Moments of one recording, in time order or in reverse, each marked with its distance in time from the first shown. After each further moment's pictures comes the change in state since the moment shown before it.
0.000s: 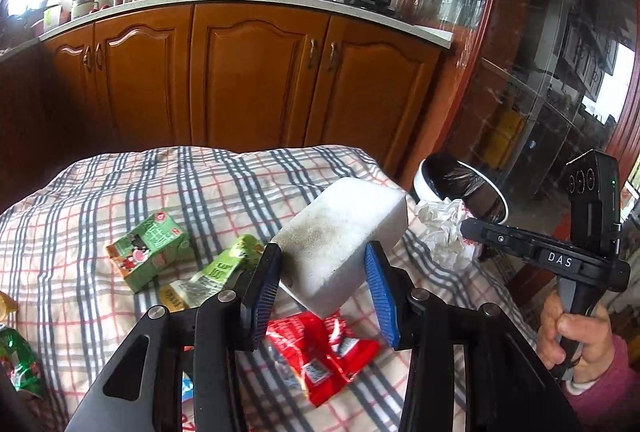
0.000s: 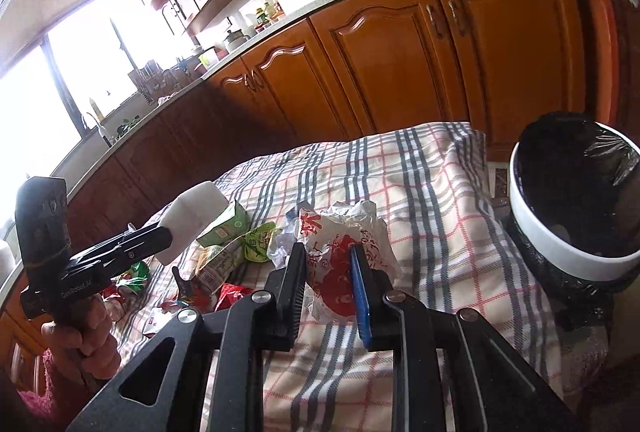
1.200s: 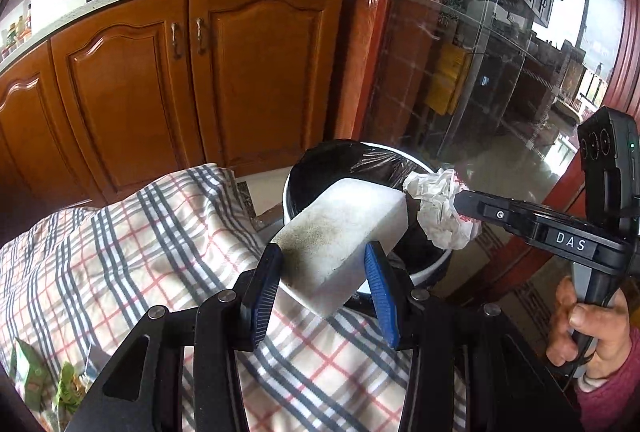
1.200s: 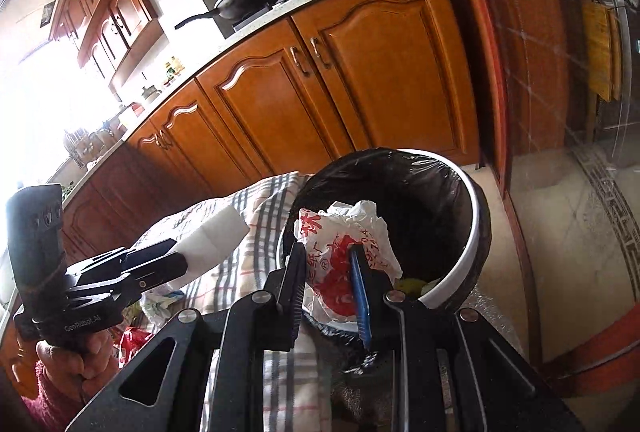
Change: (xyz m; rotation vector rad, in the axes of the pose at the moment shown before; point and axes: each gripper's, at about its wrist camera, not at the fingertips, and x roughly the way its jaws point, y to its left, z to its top) left arm 0.196 -0.134 0.092 0.228 0.157 -0.114; right arm -0.068 -0.153 0.034 0.164 -0.094 -0.222
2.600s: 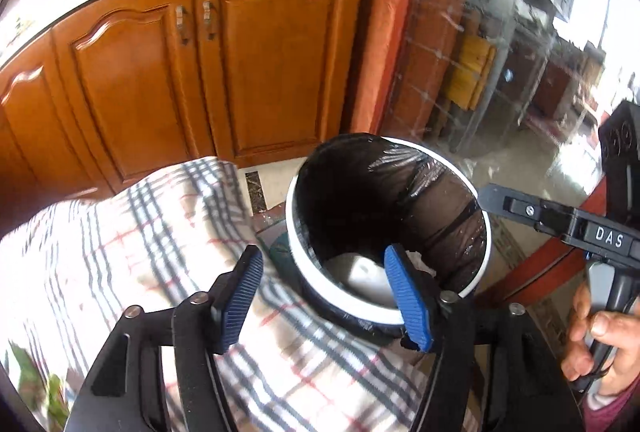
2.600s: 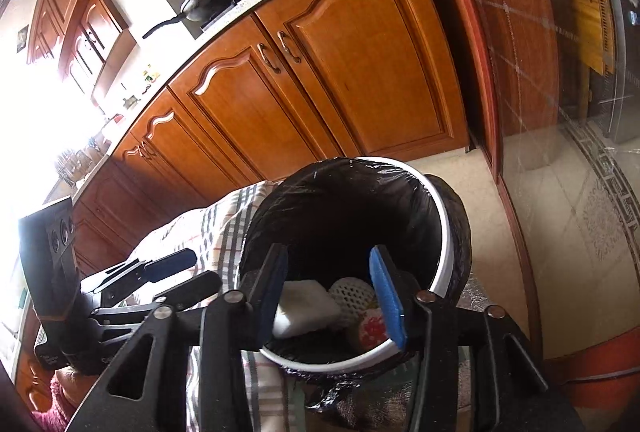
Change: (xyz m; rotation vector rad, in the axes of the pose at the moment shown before) left arm 0.041 0.002 0.007 -0.067 0.020 0.048; right arm 0.019 -0.038 0.016 0.098 0.040 0.010
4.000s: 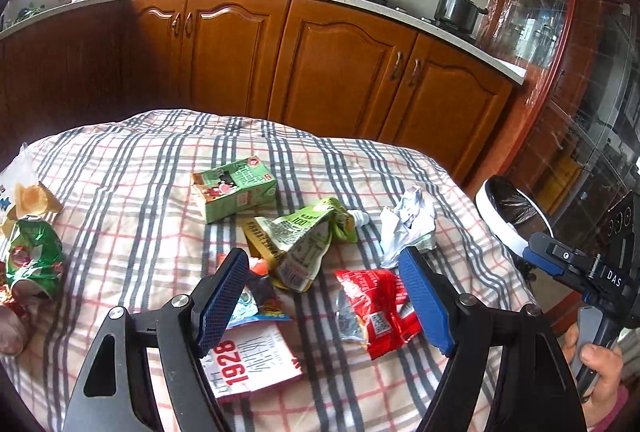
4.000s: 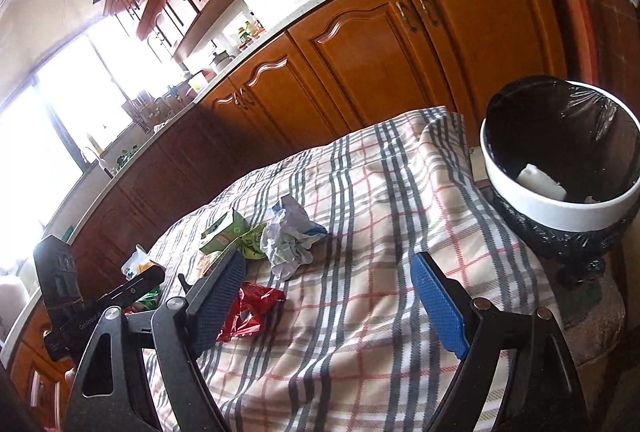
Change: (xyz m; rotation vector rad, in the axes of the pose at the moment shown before) left arm -0.251 0.136 -0.213 -0.407 -0.213 0.265; right arm 0.022 0.174 -0.113 -0.171 0.063 0.244
